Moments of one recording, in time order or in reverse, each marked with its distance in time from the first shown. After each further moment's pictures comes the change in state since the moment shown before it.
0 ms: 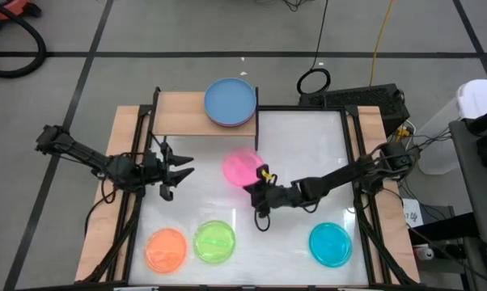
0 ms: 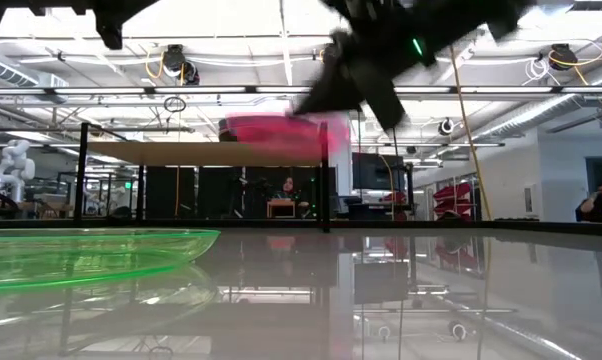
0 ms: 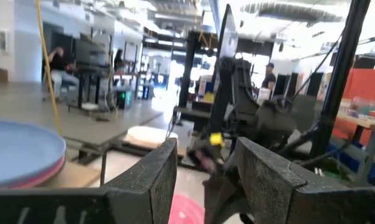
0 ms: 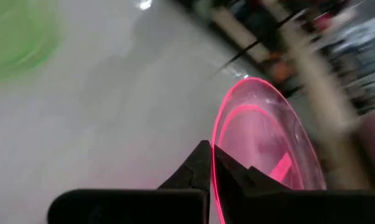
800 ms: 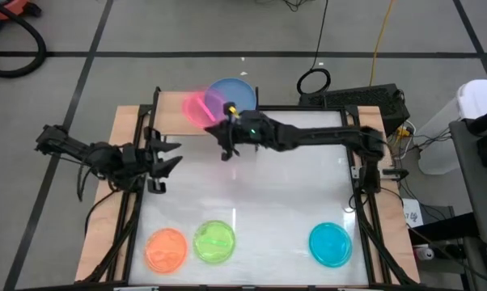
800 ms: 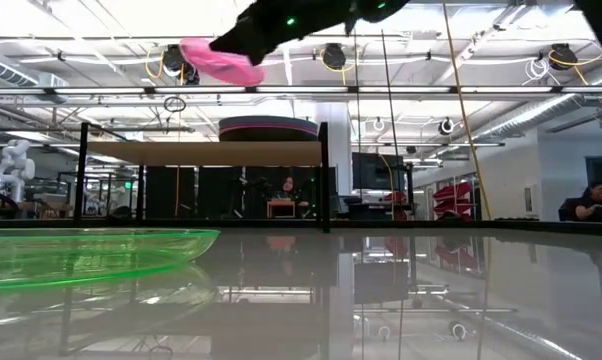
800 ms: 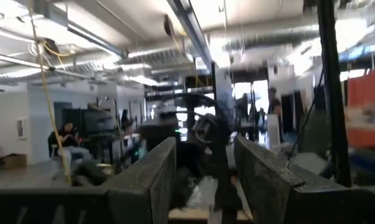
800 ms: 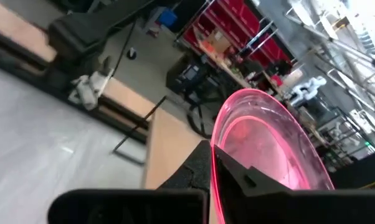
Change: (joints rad) left arm 0.008 0.011 0.235 -0.001 0.056 0.367; right arm -0.421 0.210 0.633 -0.049 -0.474 -0.244
